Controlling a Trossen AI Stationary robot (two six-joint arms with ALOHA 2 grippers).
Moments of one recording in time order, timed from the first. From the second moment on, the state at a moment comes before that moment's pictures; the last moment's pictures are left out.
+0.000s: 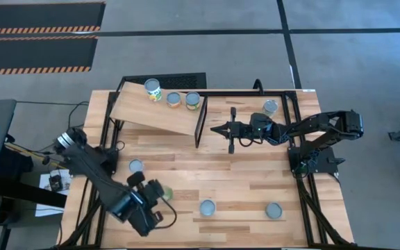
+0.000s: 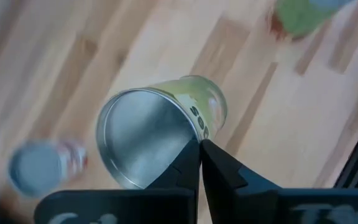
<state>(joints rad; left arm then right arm) -0.75 1.70 1.54 -1.32 -0.39 -1.24 -0.21 1.44 0.53 0.88 -0.11 -0.28</state>
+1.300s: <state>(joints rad) -0.15 1.23 1.49 -1.46 -0.30 -0.62 -0.20 1.44 0.54 0.87 -0.11 -0.26</state>
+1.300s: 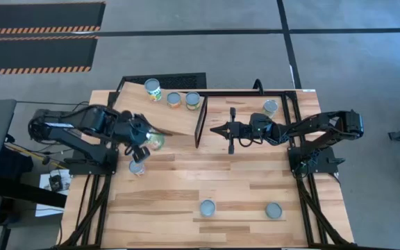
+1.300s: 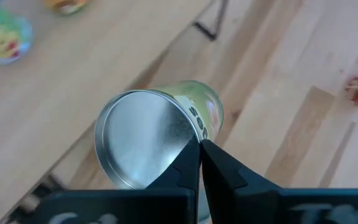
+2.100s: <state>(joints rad) 0.50 1.26 1.66 -1.57 -0.26 -0.26 -0.21 1.44 0.54 0.82 -0.11 -0.27</state>
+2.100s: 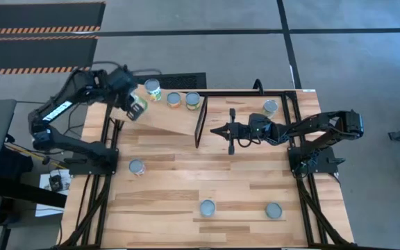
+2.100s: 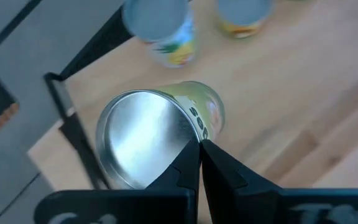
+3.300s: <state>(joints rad) 0.91 1.64 1.83 -1.53 -0.21 0.17 -0.21 1.44 0.54 0.82 -0.11 -0.29</state>
